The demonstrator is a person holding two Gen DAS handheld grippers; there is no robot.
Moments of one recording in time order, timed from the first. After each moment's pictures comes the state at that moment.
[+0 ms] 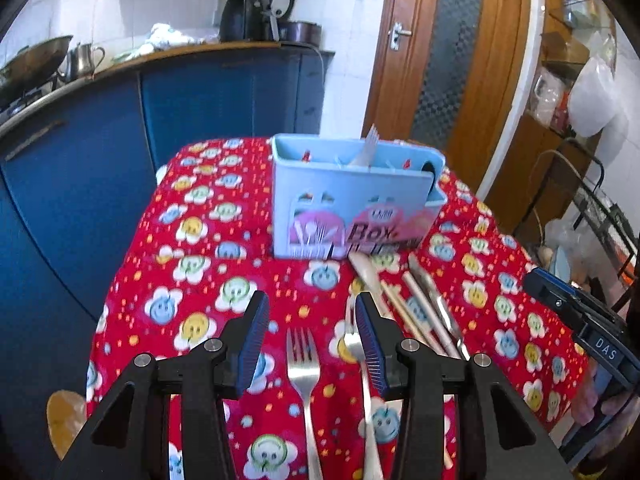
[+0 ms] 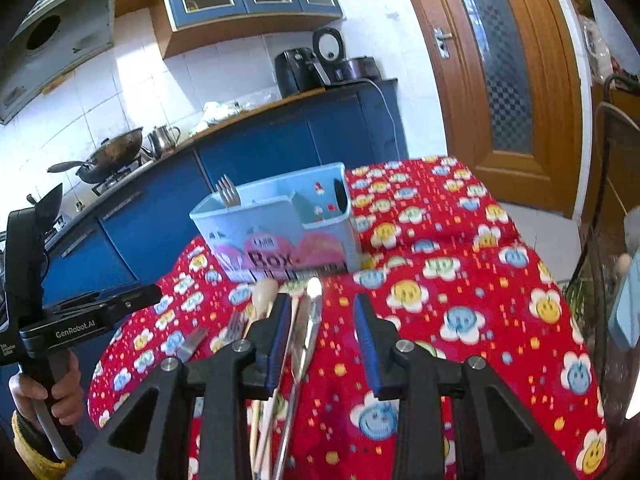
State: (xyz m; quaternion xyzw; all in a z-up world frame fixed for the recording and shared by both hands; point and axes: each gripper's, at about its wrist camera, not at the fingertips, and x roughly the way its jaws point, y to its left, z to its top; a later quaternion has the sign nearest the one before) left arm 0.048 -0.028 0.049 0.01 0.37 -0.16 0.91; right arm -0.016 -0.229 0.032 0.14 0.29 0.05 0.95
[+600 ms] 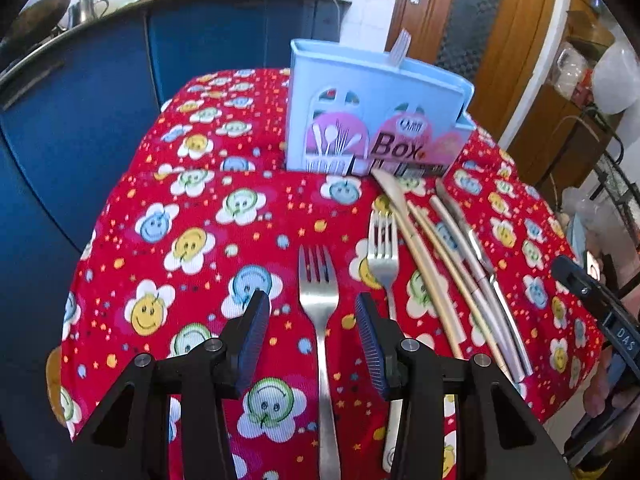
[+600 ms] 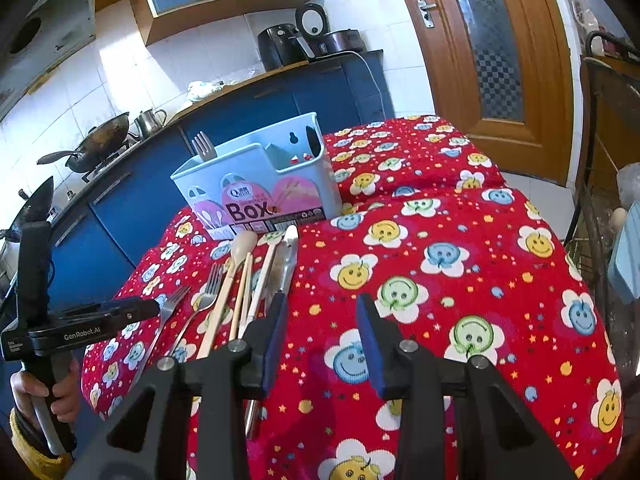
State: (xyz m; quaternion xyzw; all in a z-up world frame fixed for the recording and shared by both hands) left arm 0.044 -0.024 0.001 0.01 0.46 -0.14 0.88; right arm -0.034 -0.240 0.001 0.16 0.33 0.04 0.93
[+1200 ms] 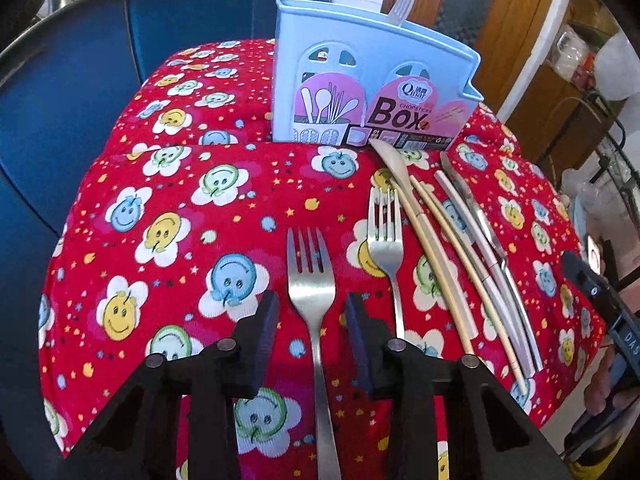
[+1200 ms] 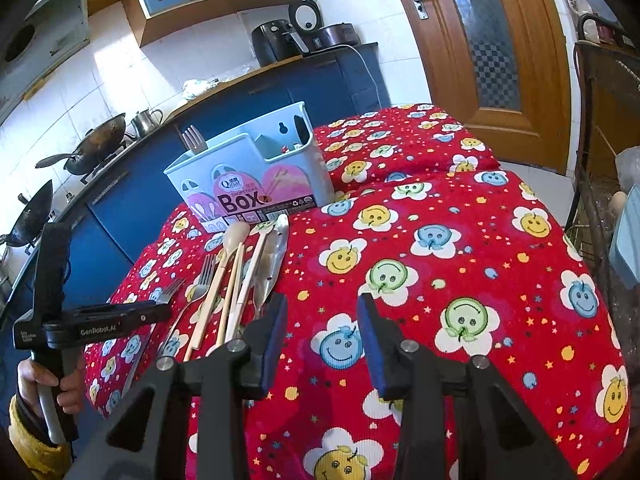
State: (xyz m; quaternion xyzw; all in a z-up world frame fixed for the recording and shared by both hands) left arm 0.062 -0.031 -0.014 0.01 0.50 -0.17 0.85; right arm -0.037 -0.246 -0.009 0.17 0.33 0.04 0.93
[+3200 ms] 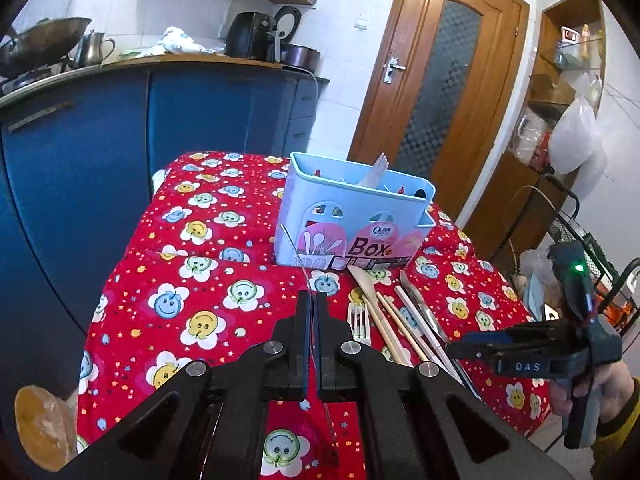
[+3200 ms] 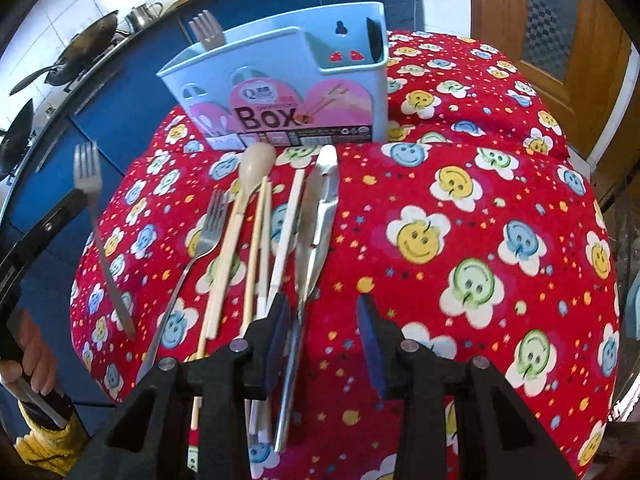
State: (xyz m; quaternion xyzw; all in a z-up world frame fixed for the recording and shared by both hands) left arm 0.035 0.014 0.049 -0.06 0.32 -0.20 0.92; right arm 0.044 -0.199 -0.009 0.09 0.53 0.08 0.84
